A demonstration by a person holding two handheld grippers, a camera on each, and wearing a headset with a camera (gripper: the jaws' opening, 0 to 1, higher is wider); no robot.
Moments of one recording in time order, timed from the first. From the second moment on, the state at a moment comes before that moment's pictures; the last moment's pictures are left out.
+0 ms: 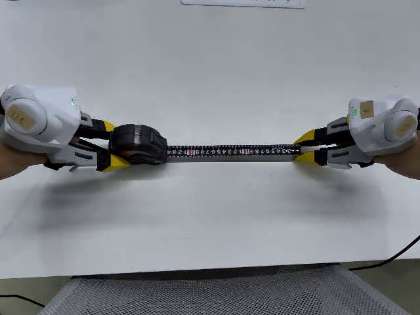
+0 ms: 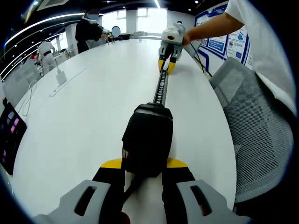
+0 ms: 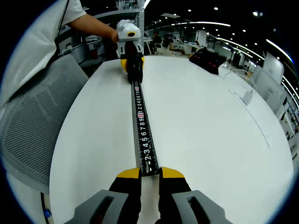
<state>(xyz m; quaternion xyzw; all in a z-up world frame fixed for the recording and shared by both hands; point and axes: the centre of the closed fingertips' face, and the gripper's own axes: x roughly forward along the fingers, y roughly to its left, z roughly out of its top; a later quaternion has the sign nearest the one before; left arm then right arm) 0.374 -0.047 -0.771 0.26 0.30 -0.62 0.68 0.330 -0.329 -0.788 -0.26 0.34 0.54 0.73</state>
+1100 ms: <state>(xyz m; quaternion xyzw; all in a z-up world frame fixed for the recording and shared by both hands) 0.375 -0.049 -0.769 0.27 0.30 -0.61 0.68 0.328 -0.329 -0.784 -0.27 0.36 0.52 0.73</state>
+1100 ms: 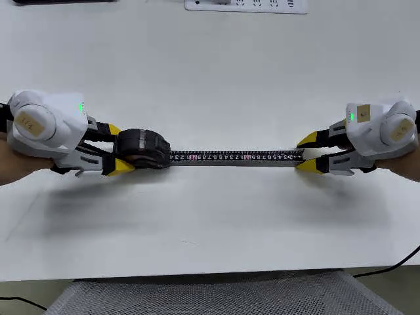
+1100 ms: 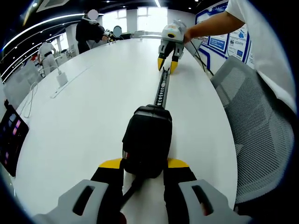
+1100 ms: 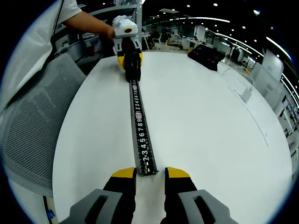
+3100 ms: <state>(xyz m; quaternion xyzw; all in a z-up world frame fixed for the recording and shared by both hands) 0.333 -0.001 -0.711 0.15 0.26 -0.45 0.84 0.288 -0.307 -0.737 -0.15 0.32 0.38 0.86</state>
